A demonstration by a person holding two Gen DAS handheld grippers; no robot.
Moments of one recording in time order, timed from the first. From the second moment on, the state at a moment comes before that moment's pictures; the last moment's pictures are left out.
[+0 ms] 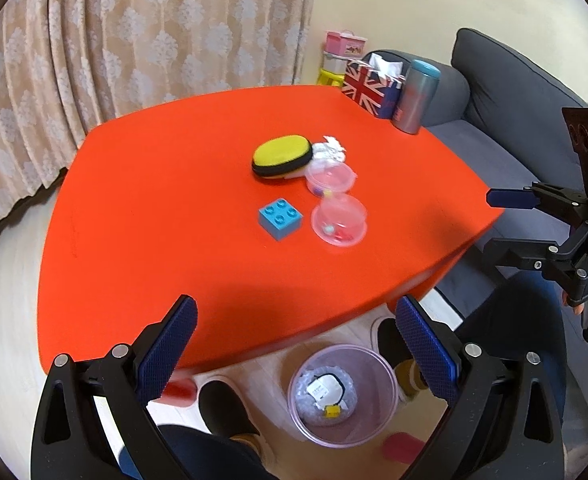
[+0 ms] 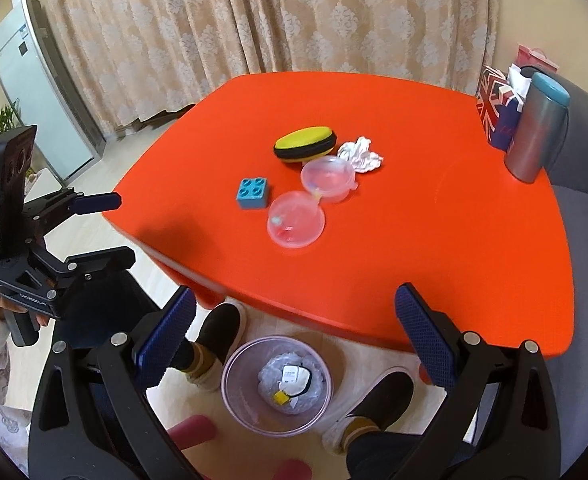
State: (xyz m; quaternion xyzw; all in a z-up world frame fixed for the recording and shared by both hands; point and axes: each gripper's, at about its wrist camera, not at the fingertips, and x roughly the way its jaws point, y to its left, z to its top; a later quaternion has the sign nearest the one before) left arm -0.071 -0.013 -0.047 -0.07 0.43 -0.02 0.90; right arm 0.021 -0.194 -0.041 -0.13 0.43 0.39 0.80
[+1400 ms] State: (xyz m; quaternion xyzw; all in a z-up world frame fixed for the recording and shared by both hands) left arm -0.032 0.036 -0.075 -0.10 0.46 0.00 0.89; right arm 0.092 -0.086 -0.115 -0.20 0.50 0.39 0.75
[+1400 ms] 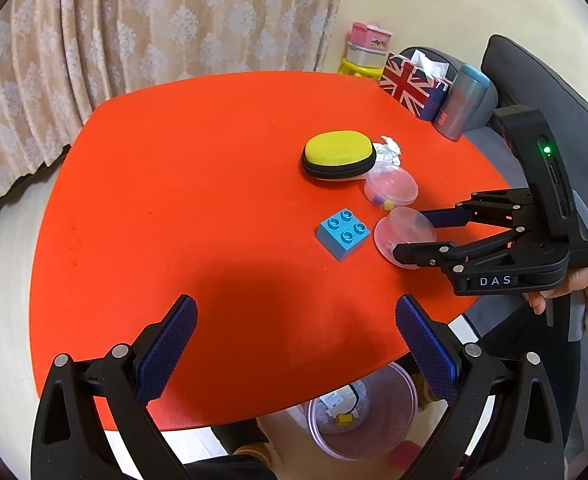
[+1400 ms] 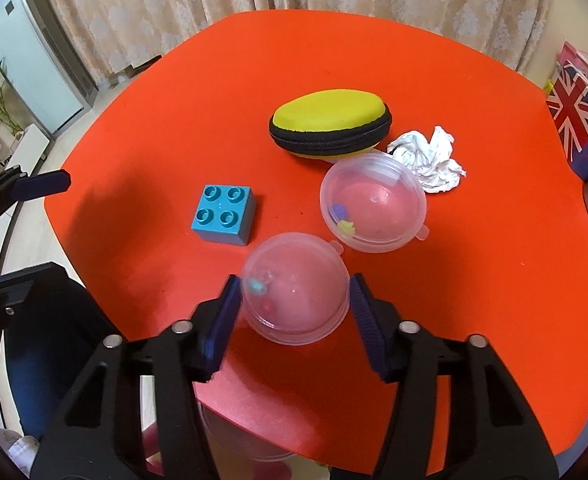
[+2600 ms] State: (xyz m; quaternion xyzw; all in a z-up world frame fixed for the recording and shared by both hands) left arm 0.052 0.000 -0.098 -0.04 0.50 -0.04 0.86; right arm 0.103 -0.171 -0.063 -0.14 0.46 0.36 0.80
